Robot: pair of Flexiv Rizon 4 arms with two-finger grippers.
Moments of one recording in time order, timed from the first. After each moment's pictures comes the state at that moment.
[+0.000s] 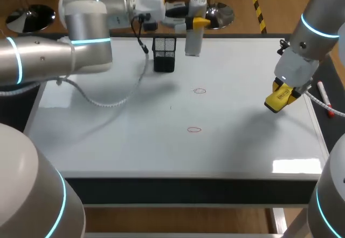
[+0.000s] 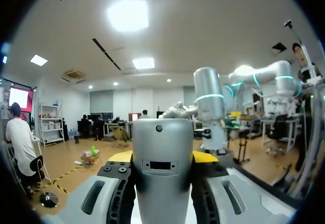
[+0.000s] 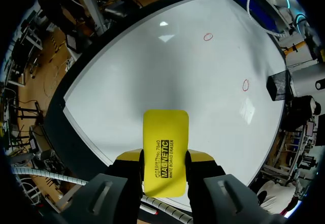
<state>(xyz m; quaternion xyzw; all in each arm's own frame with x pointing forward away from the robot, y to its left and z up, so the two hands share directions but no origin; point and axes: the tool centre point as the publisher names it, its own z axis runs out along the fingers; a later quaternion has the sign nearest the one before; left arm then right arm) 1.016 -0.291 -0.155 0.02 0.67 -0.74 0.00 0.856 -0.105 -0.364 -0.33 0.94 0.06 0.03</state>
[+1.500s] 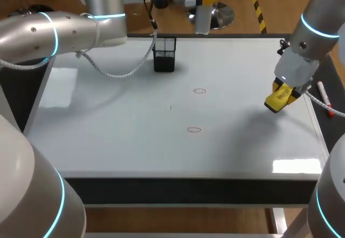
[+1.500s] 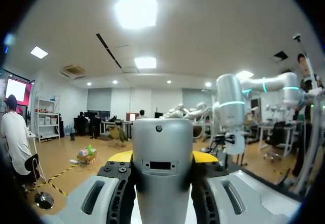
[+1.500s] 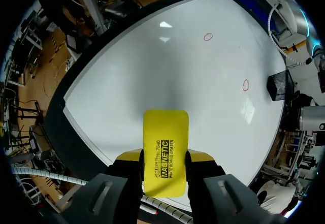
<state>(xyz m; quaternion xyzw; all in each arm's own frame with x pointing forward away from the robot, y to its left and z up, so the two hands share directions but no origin) 1.098 -0.323 -0.145 0.02 0.66 -0.75 -0.03 0.856 -0.105 -0.364 -0.33 0.94 0.06 0.03</state>
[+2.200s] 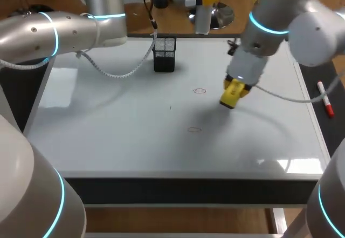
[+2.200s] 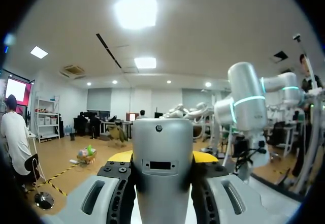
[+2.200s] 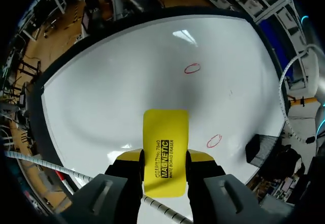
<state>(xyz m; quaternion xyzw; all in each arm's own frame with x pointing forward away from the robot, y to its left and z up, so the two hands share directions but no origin) 1.098 -0.323 -0.145 0.02 0.66 -0.75 -0.03 0.883 0.043 -0.368 -0.51 0.86 0.08 0.05</state>
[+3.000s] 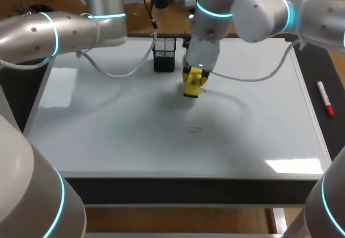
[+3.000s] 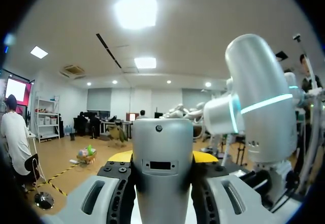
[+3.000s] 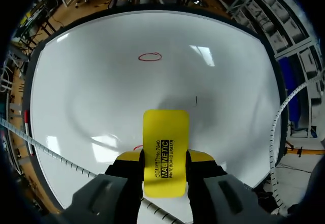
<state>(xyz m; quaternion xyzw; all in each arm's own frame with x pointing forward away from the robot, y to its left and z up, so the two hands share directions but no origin) 1.098 -0.323 -0.145 0.02 0.66 -0.75 -0.03 0.944 0.159 -0.388 -0.65 0.76 0.09 0.02</state>
